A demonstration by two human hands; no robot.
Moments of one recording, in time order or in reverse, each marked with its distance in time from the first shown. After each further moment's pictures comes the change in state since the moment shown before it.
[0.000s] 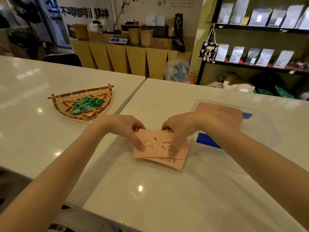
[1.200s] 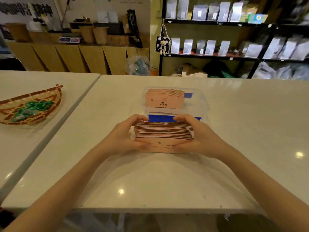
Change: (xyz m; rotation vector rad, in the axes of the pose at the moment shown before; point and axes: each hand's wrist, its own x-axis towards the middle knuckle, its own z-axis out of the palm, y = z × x) left_hand 0.009 0.080 0.100 -0.324 0.397 0.546; right_hand -0.131 0.069 0.137 0.666 0.824 0.063
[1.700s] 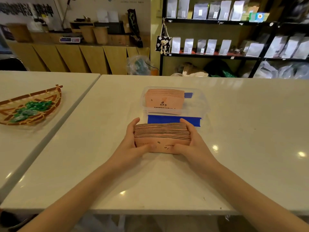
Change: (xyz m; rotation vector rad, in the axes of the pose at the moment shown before) left_hand -0.018 0.006 0.038 -0.443 0.144 -0.133; right_hand -0.010 0.006 0.043 0.600 0.220 0.161
